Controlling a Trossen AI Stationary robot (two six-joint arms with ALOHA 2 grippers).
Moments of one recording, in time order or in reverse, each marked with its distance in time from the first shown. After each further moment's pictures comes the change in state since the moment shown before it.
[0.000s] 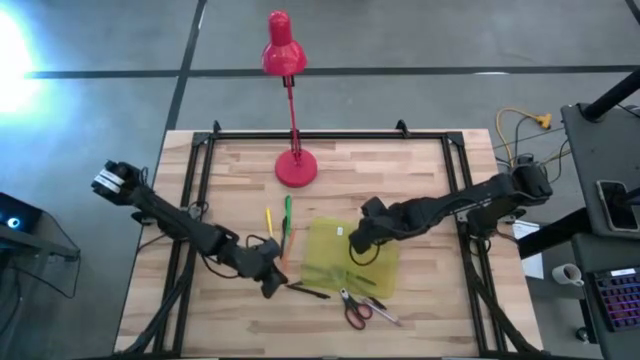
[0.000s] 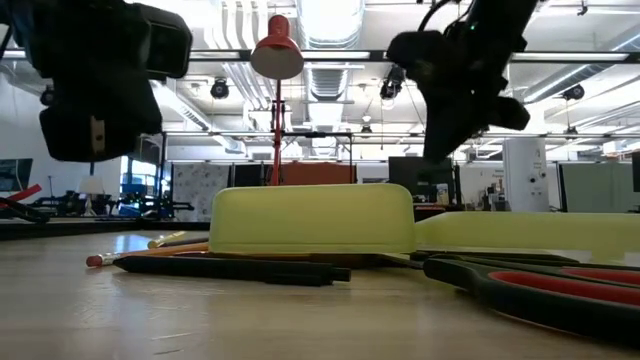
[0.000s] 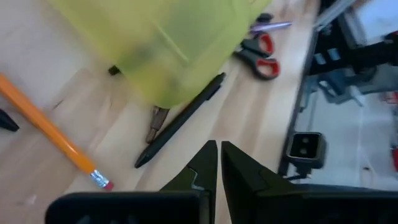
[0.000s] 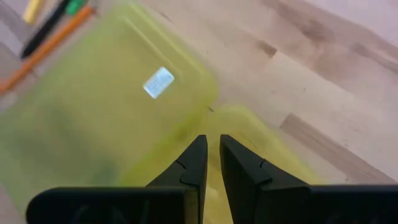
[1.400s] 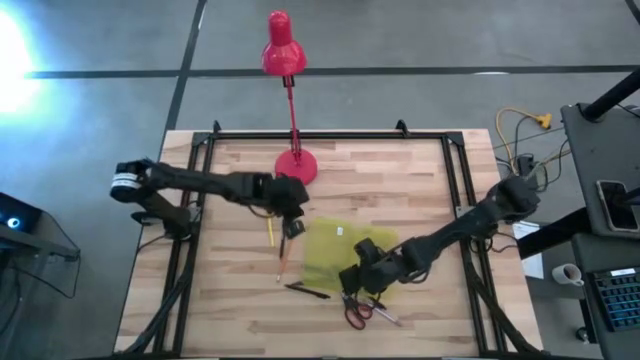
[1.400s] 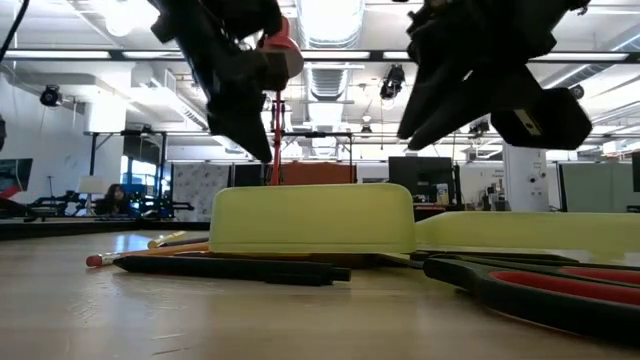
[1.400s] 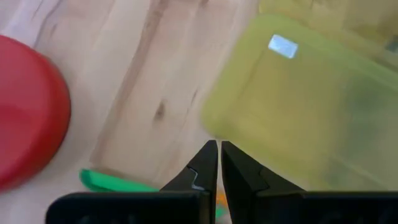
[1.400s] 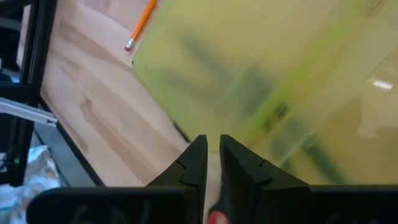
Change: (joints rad) left arm 0.586 0.120 0.356 -0.508 0.090 0.930; right arm 0.287 0.176 0.020 0.421 -0.004 0.474
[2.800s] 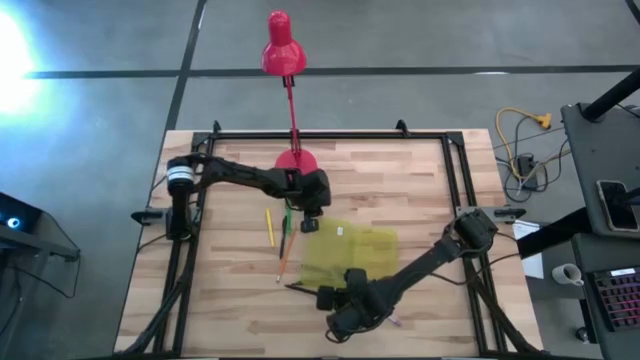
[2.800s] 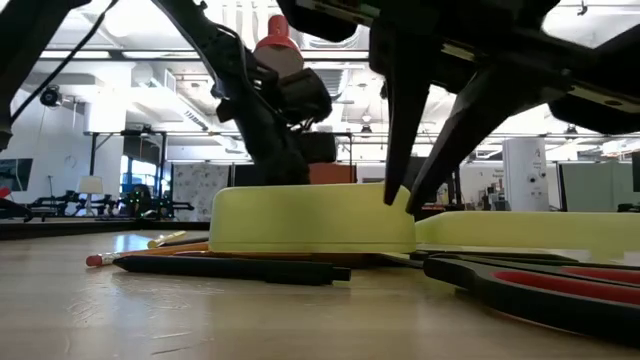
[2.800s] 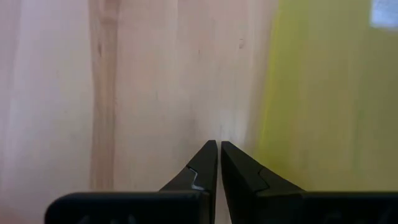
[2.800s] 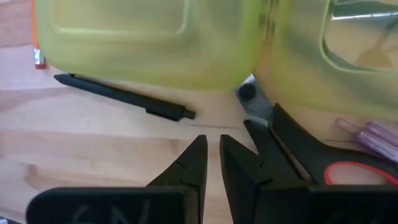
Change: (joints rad) left arm 0.128 0.412 0.123 0.207 0.180 0.405; right arm 0.083 0.445 0.620 -0.571 0.033 0.637
